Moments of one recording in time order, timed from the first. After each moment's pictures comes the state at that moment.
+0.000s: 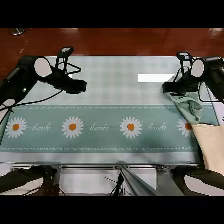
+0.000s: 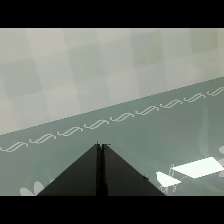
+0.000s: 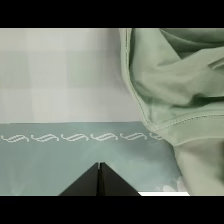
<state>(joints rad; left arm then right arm) -0.32 -1.33 1.24 1.36 -1.11 -1.64 0.13 -1.33 1.22 -1.66 1.22 1.77</state>
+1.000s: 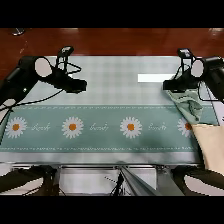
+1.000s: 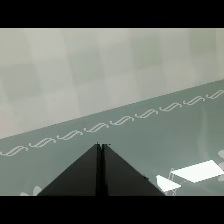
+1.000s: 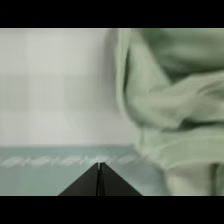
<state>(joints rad) -0.32 -1.34 1.24 1.36 -1.08 -1.64 0.13 -1.33 1.22 -1.71 1.12 1.77</state>
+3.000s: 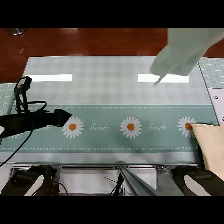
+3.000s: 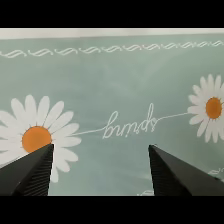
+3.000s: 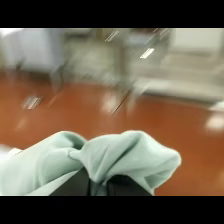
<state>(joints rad) -0.16 -0.56 0.63 1.16 -1.05 -1.58 0.11 -0.99 1.97 -1.18 1.14 1.40</state>
